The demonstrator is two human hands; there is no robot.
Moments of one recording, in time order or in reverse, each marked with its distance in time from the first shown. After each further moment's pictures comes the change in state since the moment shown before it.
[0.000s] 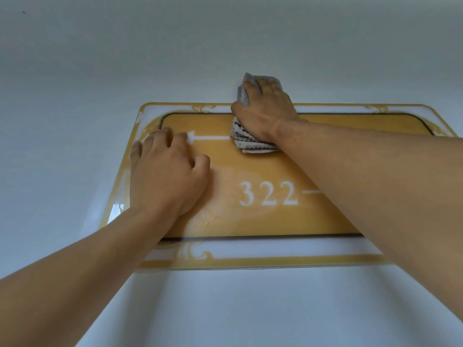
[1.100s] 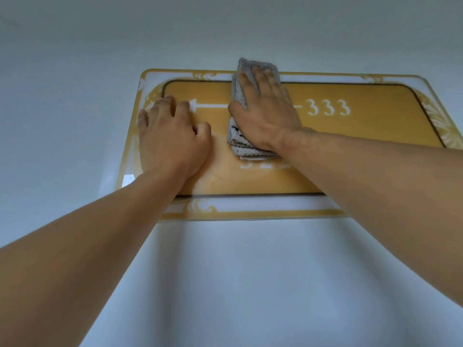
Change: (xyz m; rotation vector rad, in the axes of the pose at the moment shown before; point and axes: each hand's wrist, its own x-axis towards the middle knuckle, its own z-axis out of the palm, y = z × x) left_hand -0.001 -0.001 0.002 -0.044 0.012 -0.020; right_hand -0.080 -0.017 0.001 -0.003 -0.024 -0.037
